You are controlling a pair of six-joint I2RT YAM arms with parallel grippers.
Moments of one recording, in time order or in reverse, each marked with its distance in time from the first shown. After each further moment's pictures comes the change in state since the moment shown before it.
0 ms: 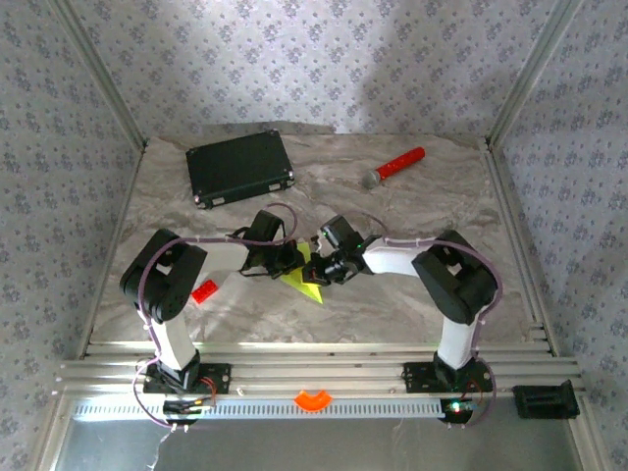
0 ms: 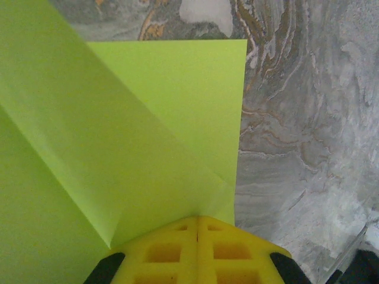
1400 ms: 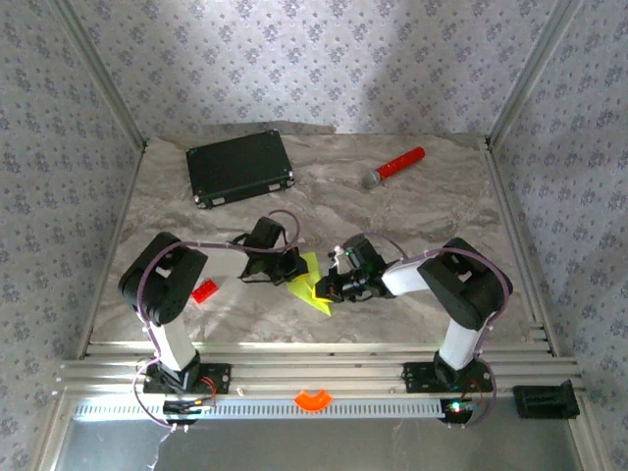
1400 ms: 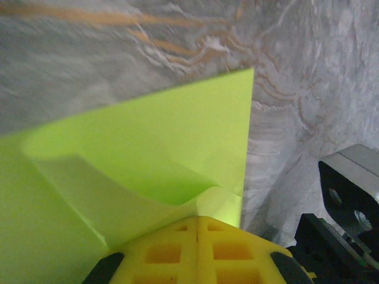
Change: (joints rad) left arm -0.009 -0.018 -0.061 0.060 0.067 0.010; right arm -0.041 -0.083 -0.336 0.387 -0.117 0.091
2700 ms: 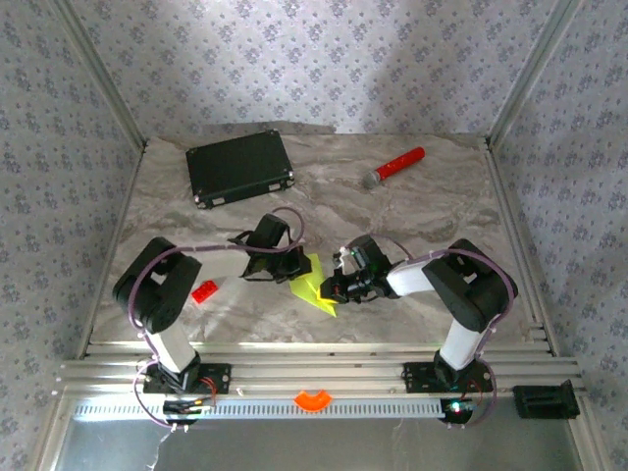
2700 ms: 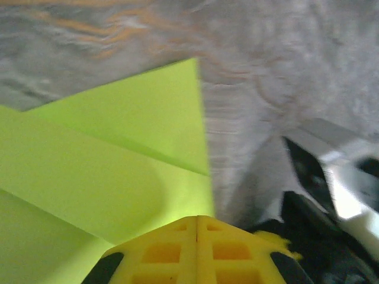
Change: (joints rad) left arm -0.053 -0.038 0.036 -0.077 -0.032 0.023; right arm -0.034 -0.024 -0.026 -0.023 -0.027 -0.011
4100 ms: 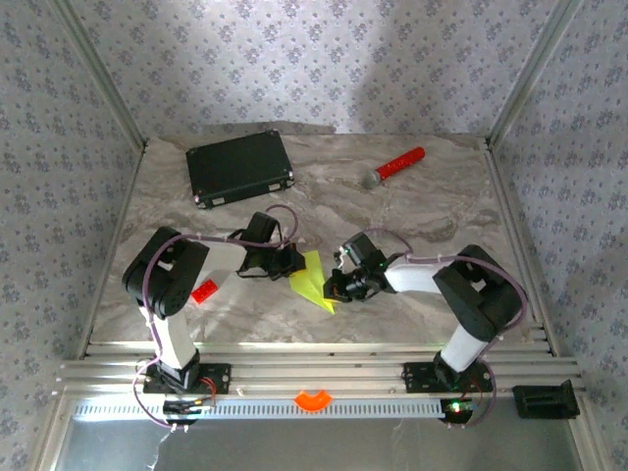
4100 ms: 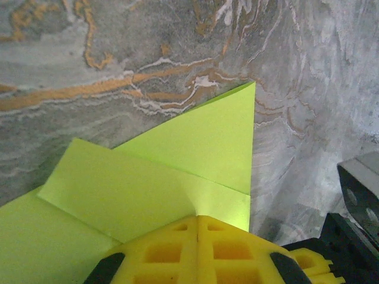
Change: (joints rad) left arm 0.096 0.087 -0.002 0.082 0.119 0.066; right arm 0.043 -0.097 0.078 -0.309 0.178 -0.066
